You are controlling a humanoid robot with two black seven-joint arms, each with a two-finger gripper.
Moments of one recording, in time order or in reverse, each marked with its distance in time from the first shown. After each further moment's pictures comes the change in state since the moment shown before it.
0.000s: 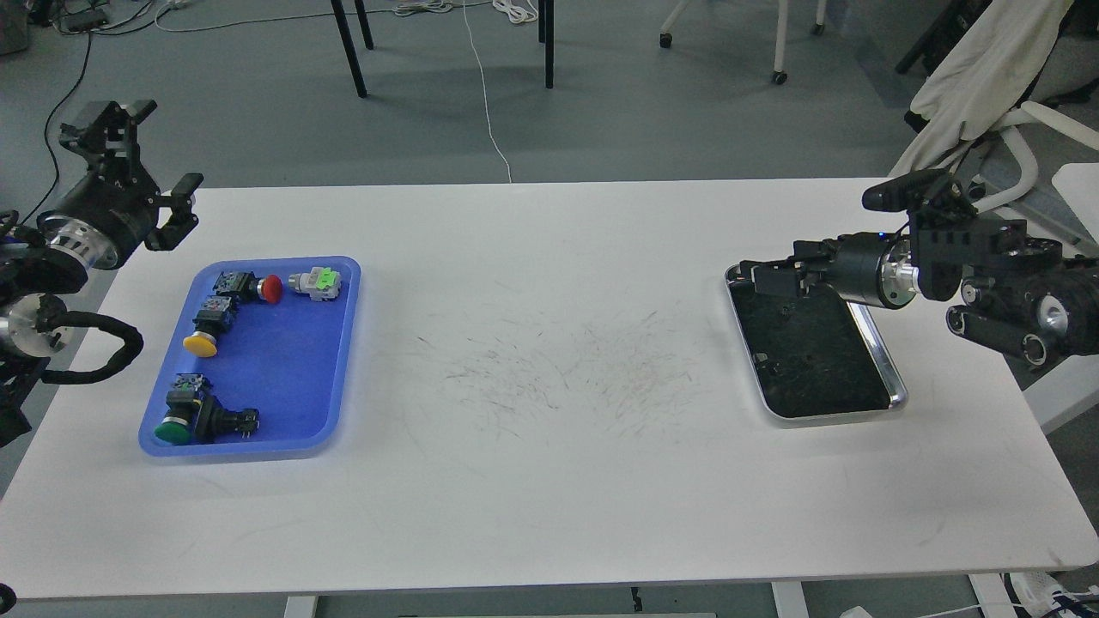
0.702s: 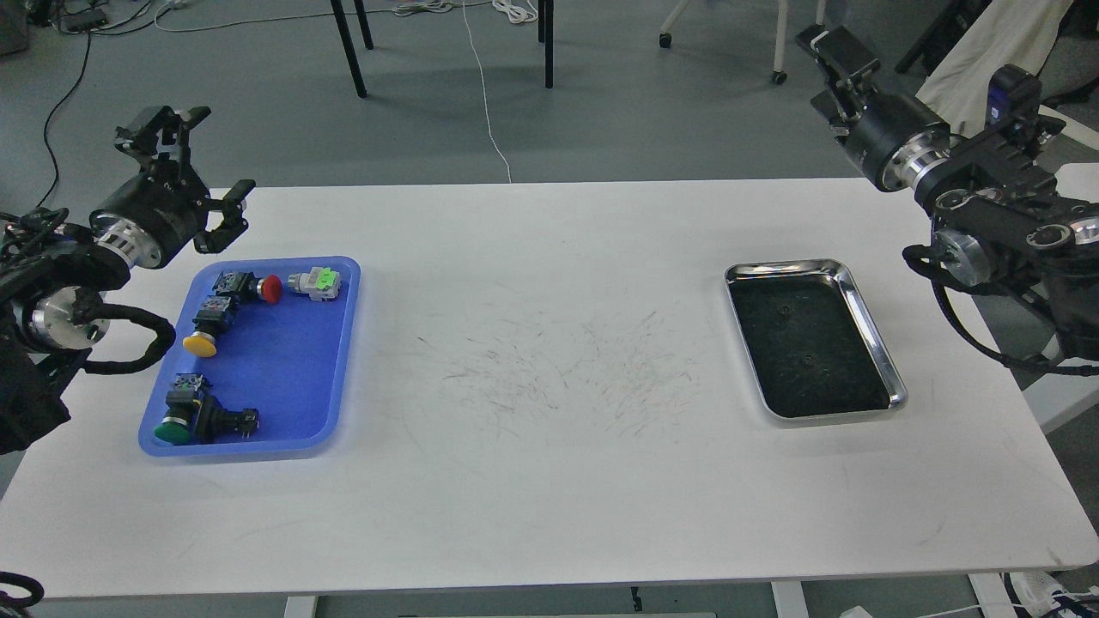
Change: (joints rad) left arm -0.008 -0.058 -0.072 -0.018 -0.032 -0.038 0.095; right arm -0.129 -0.007 0.519 -0.018 0.668 -0.050 0.000
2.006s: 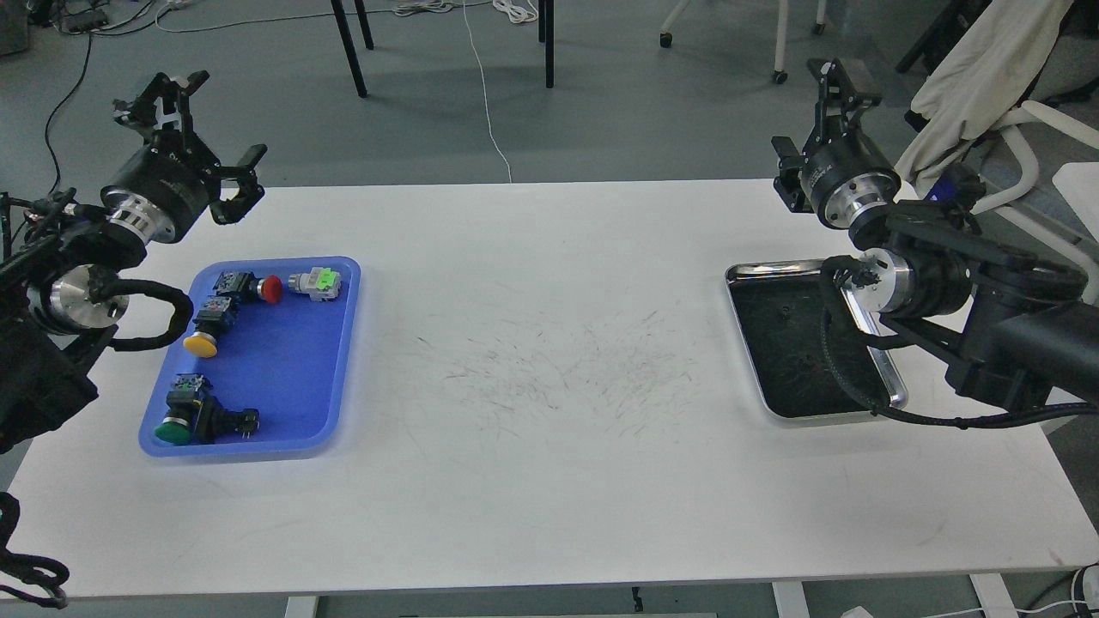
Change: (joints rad) left arm -0.007 -0.051 -0.085 -0.010 -0.013 -0.009 0.012; right arm -0.112 0.042 0.166 0.212 0.412 -0.099 0.000
